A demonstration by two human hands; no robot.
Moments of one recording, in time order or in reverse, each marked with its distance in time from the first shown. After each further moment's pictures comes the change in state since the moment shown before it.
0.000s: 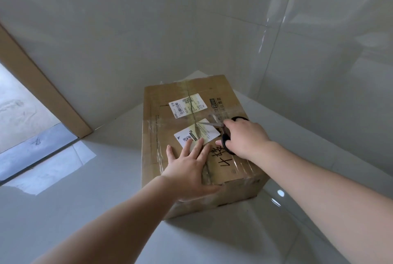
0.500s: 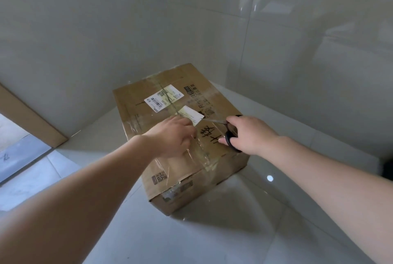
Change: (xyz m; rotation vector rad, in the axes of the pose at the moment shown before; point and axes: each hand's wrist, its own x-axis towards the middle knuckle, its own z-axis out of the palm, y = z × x) left_hand 0.061 -0.017 -0.057 0.047 0.102 0.352; right_hand -0.033 0.055 -0.002 0.174 -0.017 0.054
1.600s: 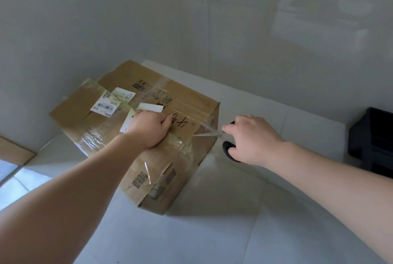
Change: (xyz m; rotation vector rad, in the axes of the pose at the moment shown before) left_hand 0.037 0.010 0.021 -0.007 0.154 -0.274; right_hand -0.074 0.023 -0.004 -0.199 0.041 0.006
